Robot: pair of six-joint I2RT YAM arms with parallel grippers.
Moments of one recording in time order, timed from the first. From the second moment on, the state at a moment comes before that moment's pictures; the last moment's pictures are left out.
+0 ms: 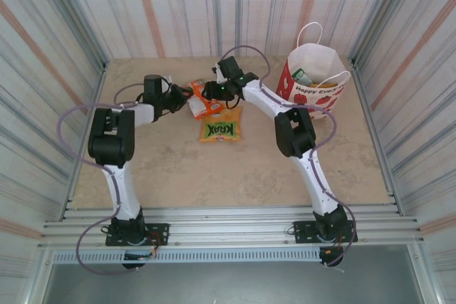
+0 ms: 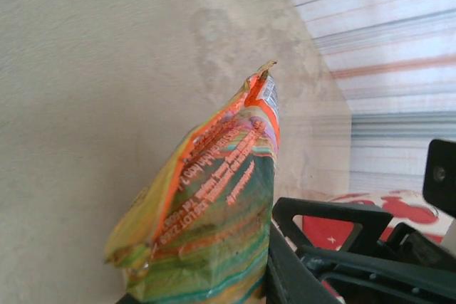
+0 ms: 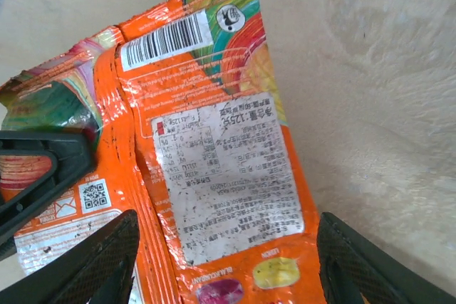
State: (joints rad) left arm -0.11 1.98 1.21 0.22 0.58 -0.88; right arm 0.57 2.43 2.16 -0.53 -0.28 0.44
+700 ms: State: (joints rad) left arm -0.11 1.49 1.10 0.19 0.77 -0.55; right arm 0.53 1.75 1.63 -0.37 -0.42 0.32
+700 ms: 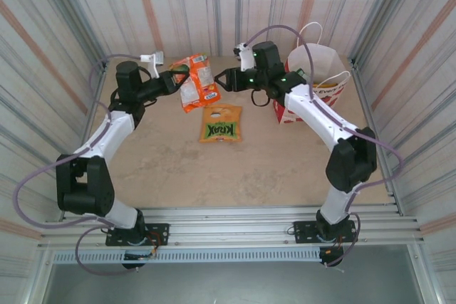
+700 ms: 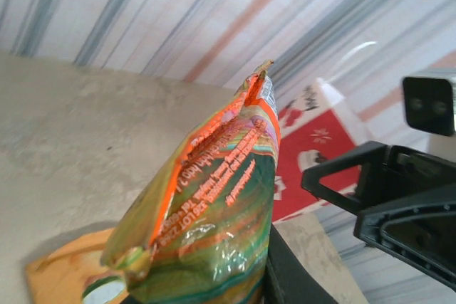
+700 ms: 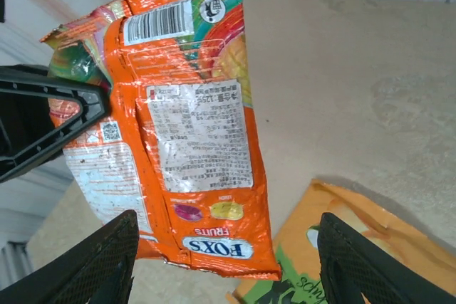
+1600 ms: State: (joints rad) left arm -0.27 1.39 1.14 0.34 0.96 -0.50; right arm 0.44 1.54 1.44 -0.16 -0.87 0.32
